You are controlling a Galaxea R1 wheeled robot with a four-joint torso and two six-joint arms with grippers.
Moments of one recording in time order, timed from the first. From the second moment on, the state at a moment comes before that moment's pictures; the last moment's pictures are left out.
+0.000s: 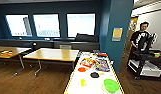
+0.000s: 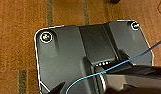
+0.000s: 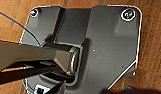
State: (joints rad) left arm 1.49 3.01 -2.72 0.13 -0.06 0.00; right arm -1.57 2.96 -2.63 0.11 0.03 -0.30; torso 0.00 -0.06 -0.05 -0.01
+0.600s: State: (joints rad) left arm 1.49 3.00 -2.72 0.13 -0.06 0.00; right arm -1.57 2.97 -2.63 0.11 0.03 -0.30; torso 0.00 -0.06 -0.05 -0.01
